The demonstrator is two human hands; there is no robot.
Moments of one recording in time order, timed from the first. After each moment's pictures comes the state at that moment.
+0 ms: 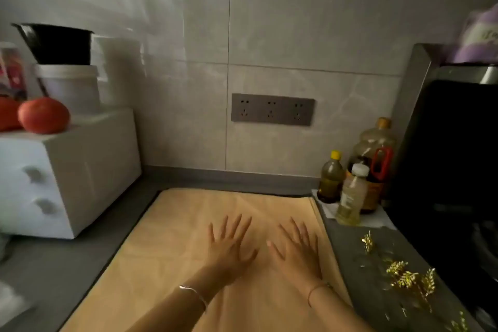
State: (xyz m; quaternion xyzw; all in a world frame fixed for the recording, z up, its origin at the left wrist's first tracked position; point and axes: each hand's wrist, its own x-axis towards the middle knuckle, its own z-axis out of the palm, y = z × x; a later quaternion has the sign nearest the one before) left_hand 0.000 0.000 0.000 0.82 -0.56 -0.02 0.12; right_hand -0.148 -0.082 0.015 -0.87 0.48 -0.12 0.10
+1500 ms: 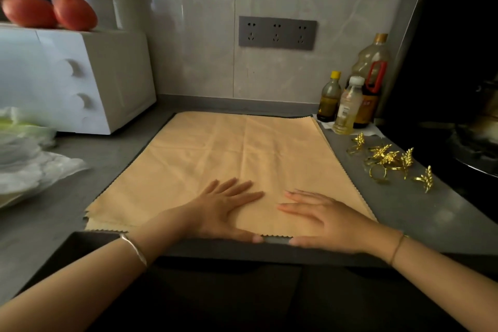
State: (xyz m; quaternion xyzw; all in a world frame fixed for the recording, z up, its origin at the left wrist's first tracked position) left_hand -0.046 0.190 -0.020 0.69 -0.72 -0.12 0.02; right_hand -0.283 0.065 -0.010 -0.98 0.18 0.00 0.11
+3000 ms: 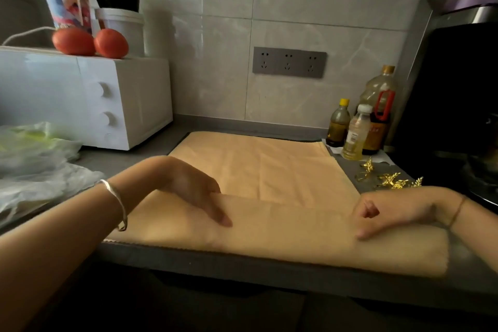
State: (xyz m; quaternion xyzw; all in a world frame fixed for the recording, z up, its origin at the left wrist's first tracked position) left_hand -0.026 0.208 0.102 0.77 -0.52 -0.36 -0.09; right_hand -0.311 0.020 0.090 -0.87 0.20 0.26 0.36
